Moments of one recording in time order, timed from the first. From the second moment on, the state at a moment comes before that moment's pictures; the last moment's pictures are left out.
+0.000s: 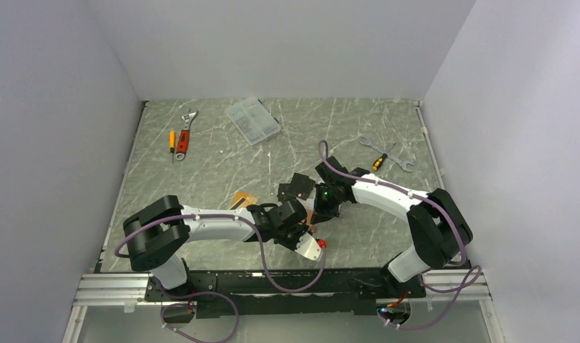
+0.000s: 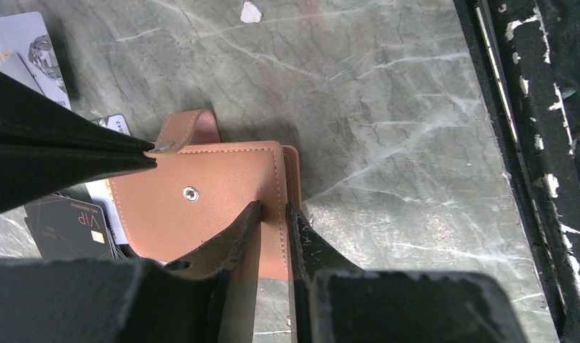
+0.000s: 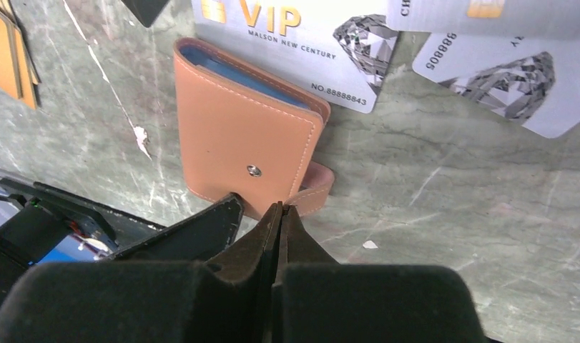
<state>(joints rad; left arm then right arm) -1.15 1.62 0.87 -0.21 0.16 0.90 0.62 1.52 0.88 -0.59 -0.24 0.78</state>
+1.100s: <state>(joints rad) -1.15 1.62 0.87 -0.22 0.17 0.92 0.66 1.63 0.93 -0.50 -0.25 0.81</state>
